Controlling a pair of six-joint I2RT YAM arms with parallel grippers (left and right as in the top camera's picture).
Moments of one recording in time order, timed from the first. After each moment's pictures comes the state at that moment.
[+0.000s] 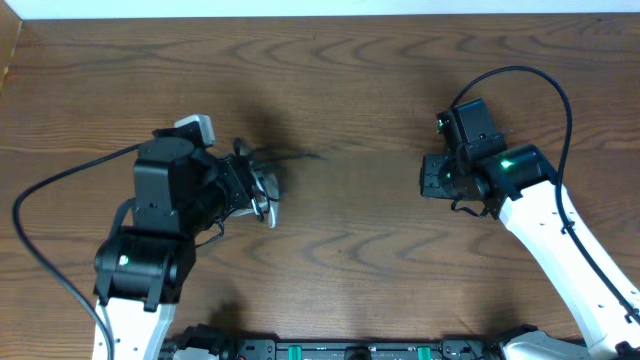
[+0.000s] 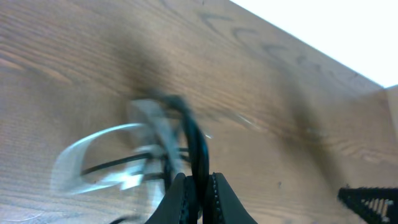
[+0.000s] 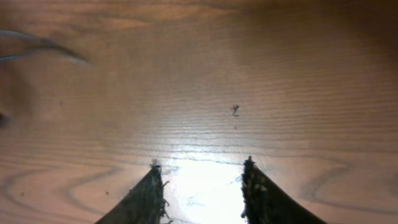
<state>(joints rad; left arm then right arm) -0.15 0.94 1.04 -0.78 0.18 -0.54 0.38 1.41 1.16 -0.95 -0.02 0.48</state>
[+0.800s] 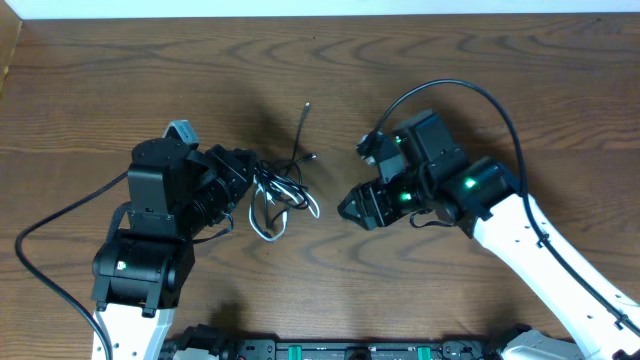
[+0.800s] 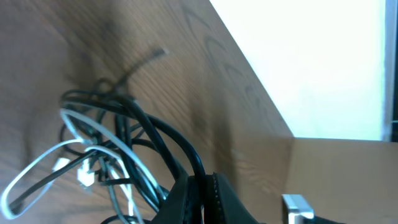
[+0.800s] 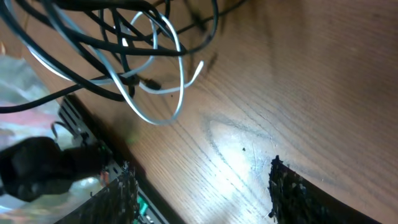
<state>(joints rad) -0.15 0.93 1.04 -0.73 0.28 -1.07 0.59 1.41 1.16 -0.79 -0.50 0.23</state>
